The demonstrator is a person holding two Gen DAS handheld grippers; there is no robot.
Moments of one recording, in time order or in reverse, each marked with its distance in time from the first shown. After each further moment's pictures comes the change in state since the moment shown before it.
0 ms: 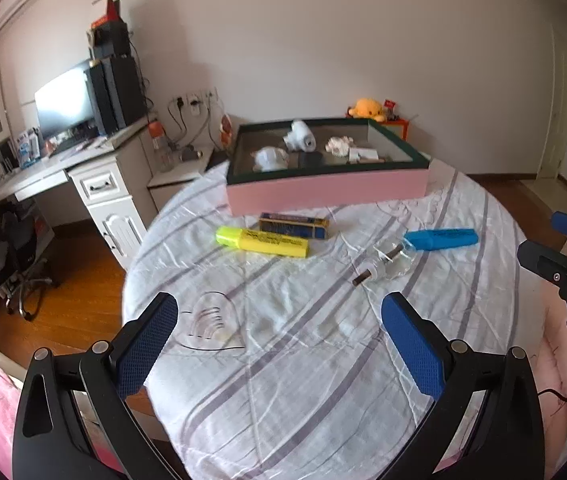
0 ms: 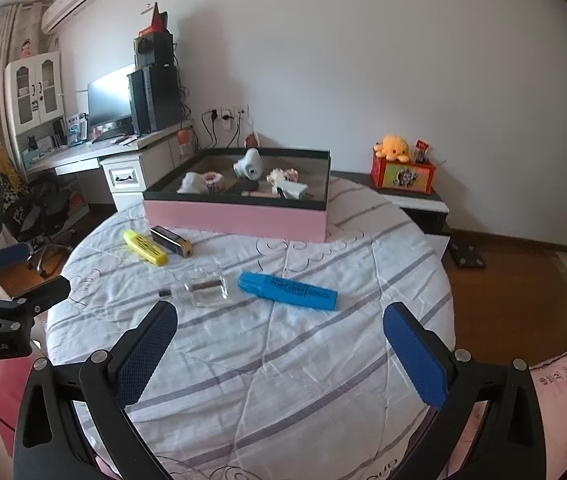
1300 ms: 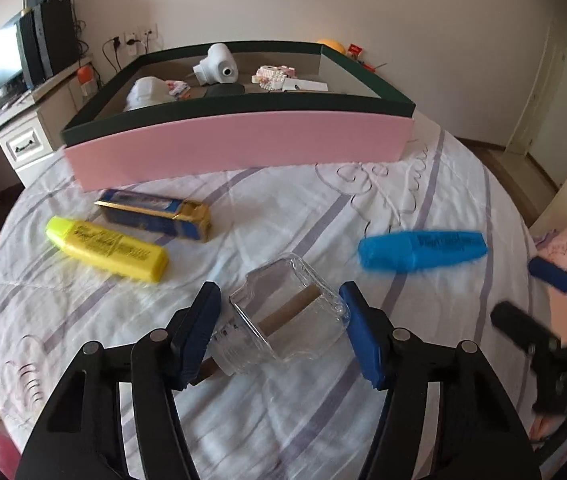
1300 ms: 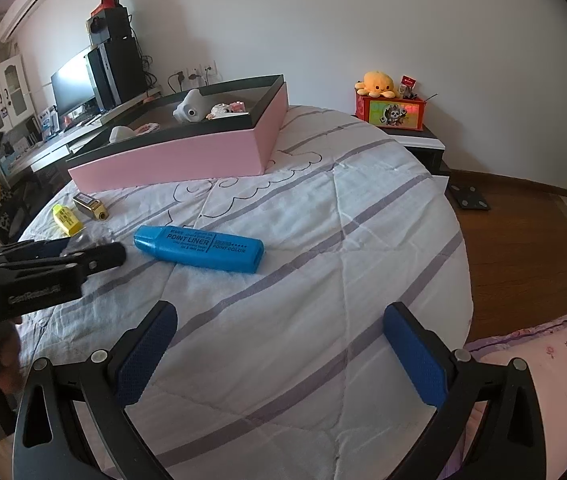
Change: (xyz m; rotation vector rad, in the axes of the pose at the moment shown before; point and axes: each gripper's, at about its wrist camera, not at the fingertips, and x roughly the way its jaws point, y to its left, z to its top) left arm 0.121 -0.064 0.022 -0.009 0.205 -0.176; right arm 0.076 -0.064 -0.024 0.104 0.155 -0.001
